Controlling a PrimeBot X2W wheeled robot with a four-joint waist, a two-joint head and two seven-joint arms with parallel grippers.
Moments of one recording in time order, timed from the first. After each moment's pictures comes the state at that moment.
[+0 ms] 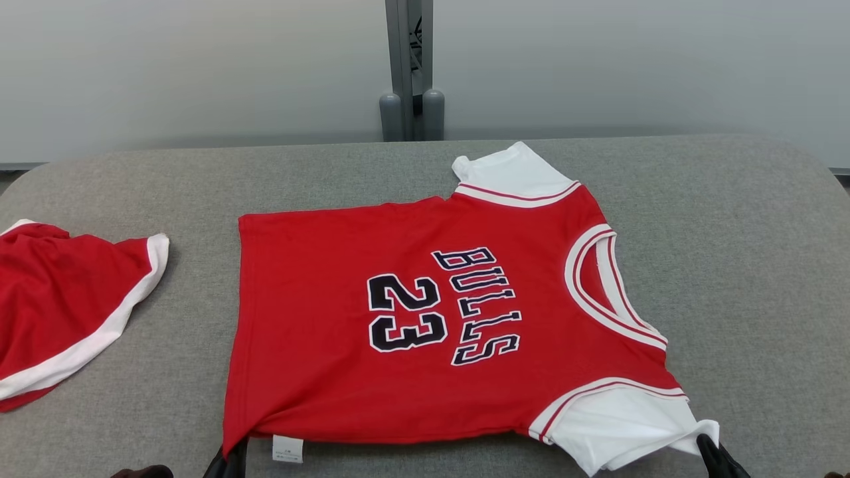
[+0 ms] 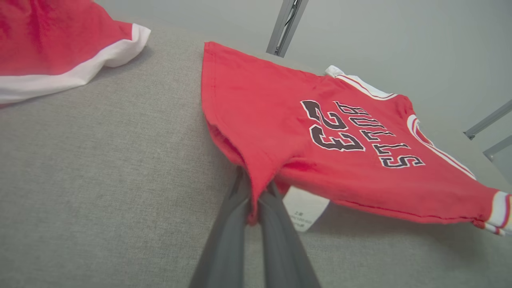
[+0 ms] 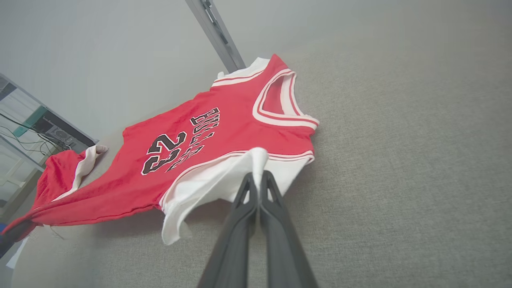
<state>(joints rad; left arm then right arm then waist) 0.31 0.20 -0.17 -0.14 -0.54 0.14 0.05 0.42 -0.05 -0.03 -0.29 0.54 0.13 0.18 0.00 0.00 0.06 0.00</state>
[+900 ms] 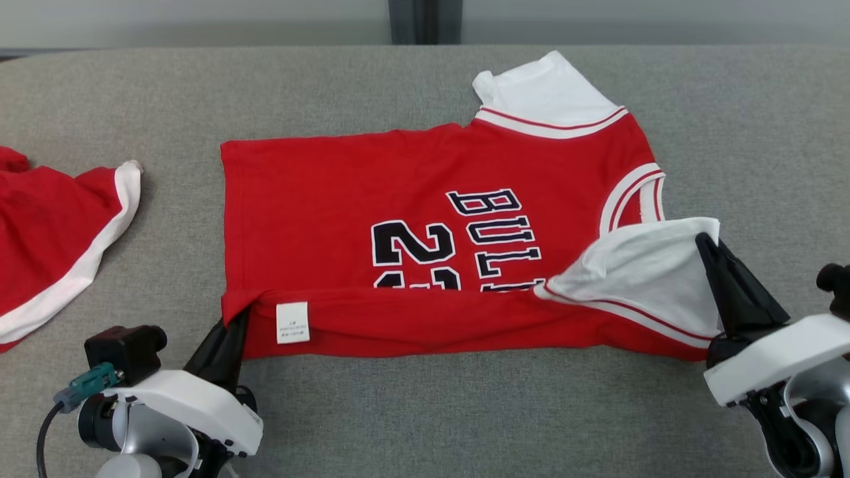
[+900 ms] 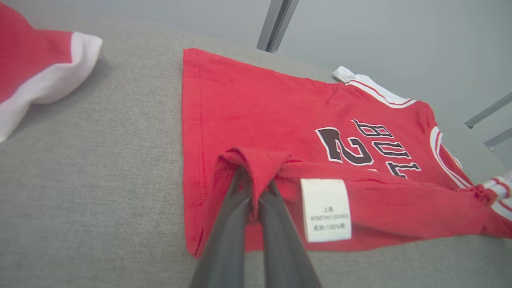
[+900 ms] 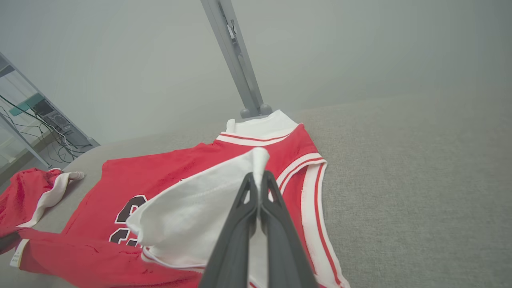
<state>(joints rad) -0.02 0.24 -0.17 -0.04 -0.61 0.06 0.14 -0.09 -0.11 -0.02 -0.17 0.47 0.13 0.24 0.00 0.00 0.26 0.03</state>
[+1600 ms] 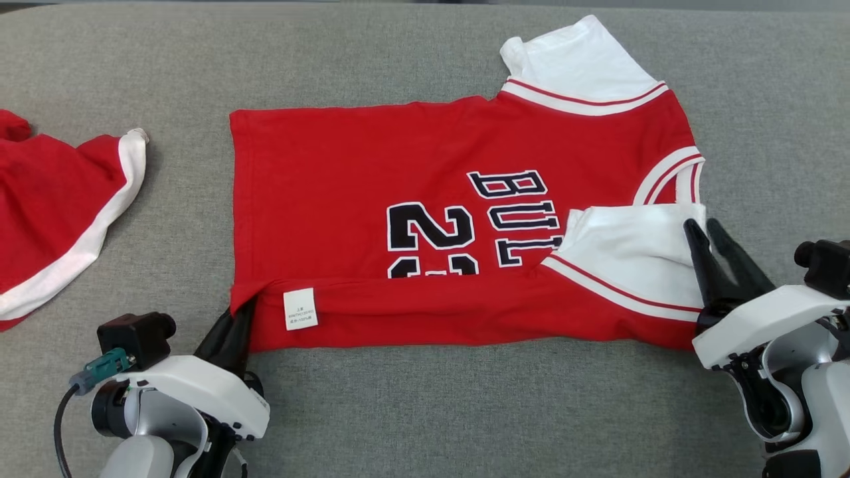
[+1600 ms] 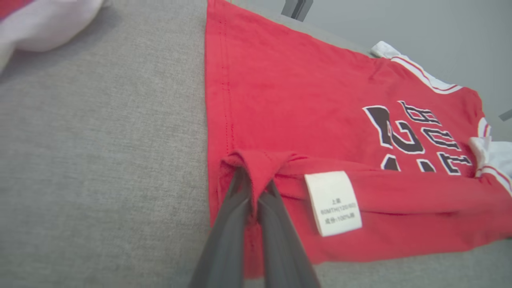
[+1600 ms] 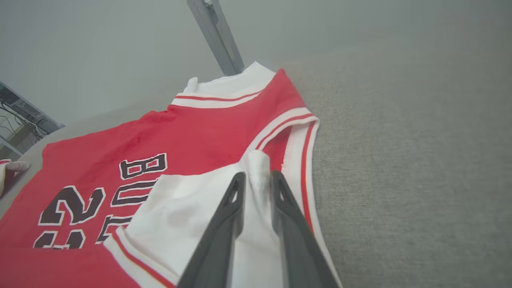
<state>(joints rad) -0.13 0.22 -0.20 0.11 -0.62 0.03 0.11 -0.29 -0.16 0.05 0.22 0.51 0.13 0.10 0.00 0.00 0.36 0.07</state>
